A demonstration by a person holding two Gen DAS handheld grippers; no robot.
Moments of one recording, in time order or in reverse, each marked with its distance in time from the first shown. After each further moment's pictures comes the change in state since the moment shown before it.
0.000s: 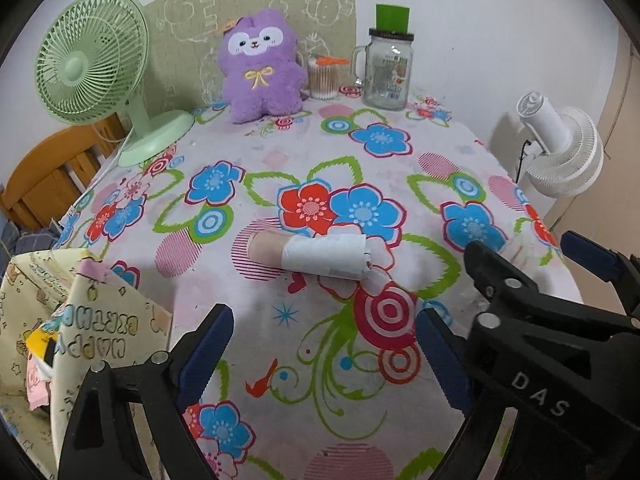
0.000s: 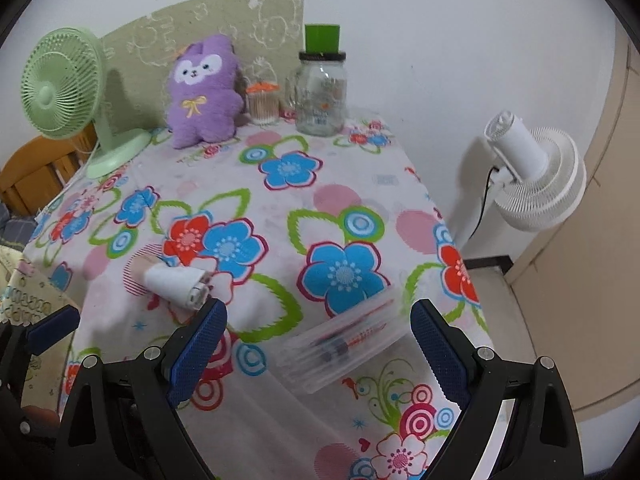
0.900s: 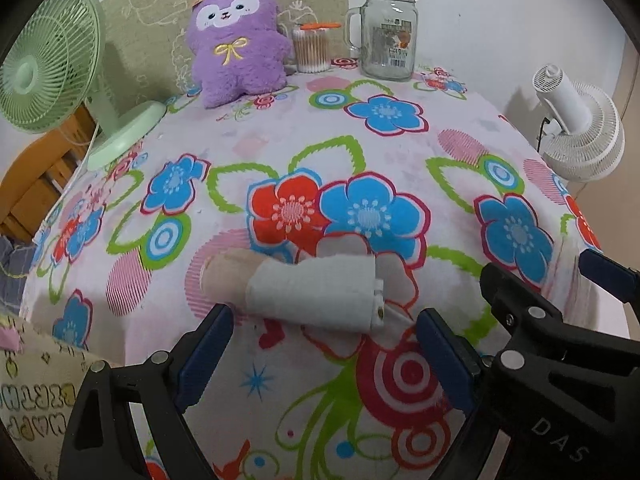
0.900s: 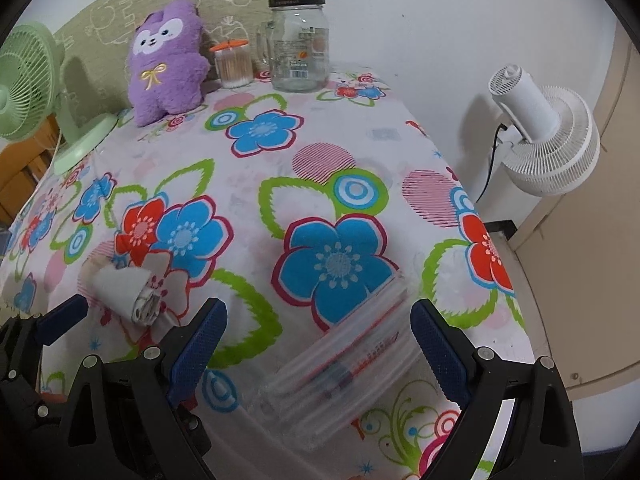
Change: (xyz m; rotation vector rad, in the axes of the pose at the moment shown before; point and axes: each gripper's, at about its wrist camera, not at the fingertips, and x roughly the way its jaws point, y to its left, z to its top) left arm 0.065 -0.010 0.019 0.050 0.049 0.027; right arm 0.062 -0.010 0.004 0.069 0.118 -0.018
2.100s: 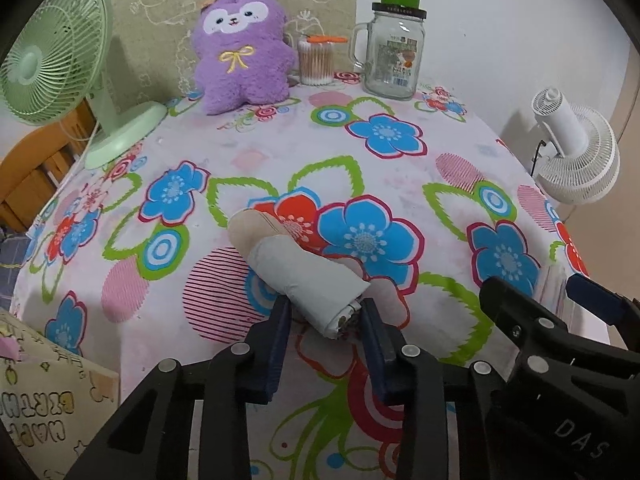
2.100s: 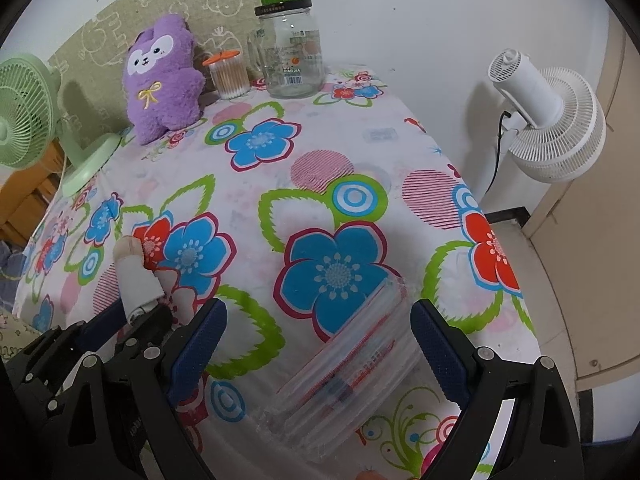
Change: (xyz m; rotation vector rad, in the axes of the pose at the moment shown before) left arm -0.006 0.006 0.008 -0.056 -0.030 -0.048; right arm -0.004 -0.011 0.007 0.064 0.001 0.069
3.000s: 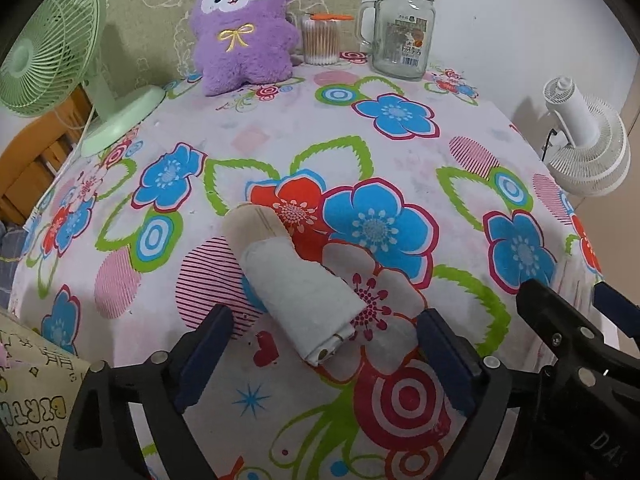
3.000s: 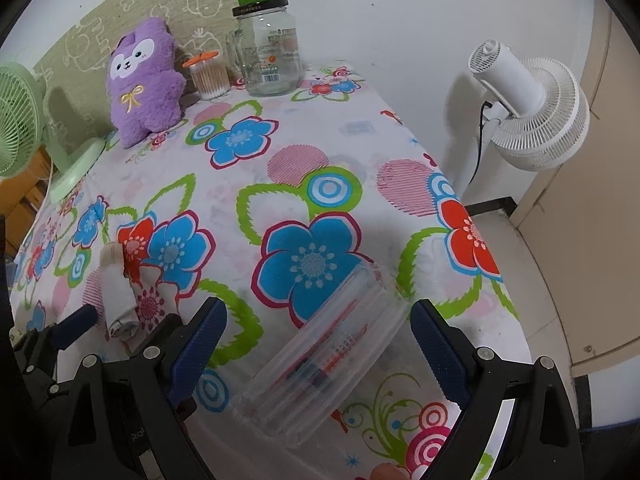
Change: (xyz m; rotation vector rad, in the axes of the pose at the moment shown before) left arm 0.016 0.001 0.002 -0.008 0.072 0.001; right arm -0.003 -0.008 -0.004 0.039 0.010 -0.046
